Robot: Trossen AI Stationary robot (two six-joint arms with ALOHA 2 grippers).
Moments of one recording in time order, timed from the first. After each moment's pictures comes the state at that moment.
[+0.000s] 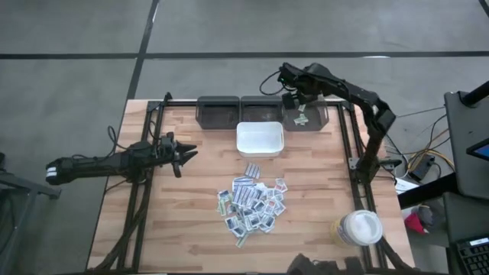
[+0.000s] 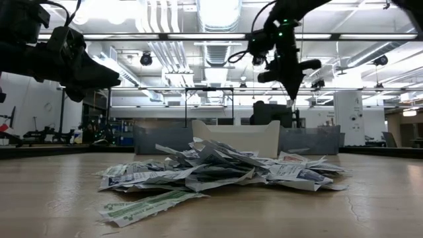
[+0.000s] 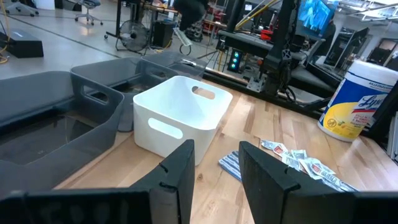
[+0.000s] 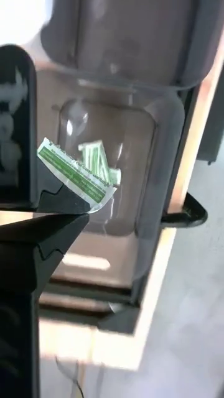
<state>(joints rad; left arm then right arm) 0.15 0.28 0.04 0.09 -0.16 -0.26 -0.68 1.85 1.74 -1.38 0.45 0.64</state>
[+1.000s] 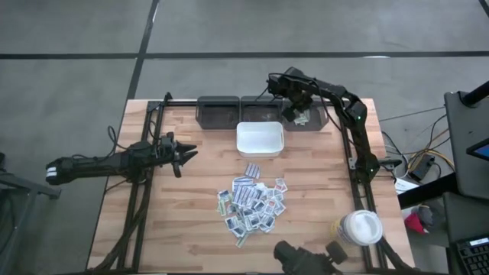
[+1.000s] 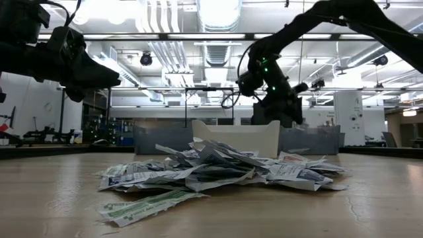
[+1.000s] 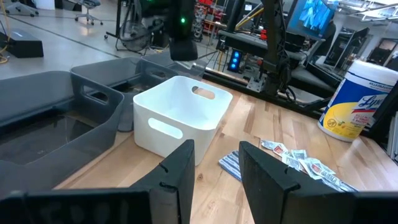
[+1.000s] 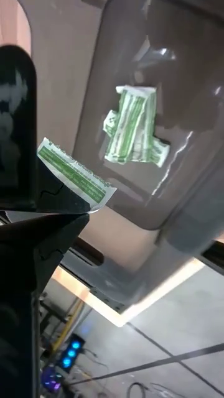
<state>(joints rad) 0.15 0.28 0.04 0.09 -0.16 -0.26 -0.71 2.17 1.84 -1.56 0.46 0.36</state>
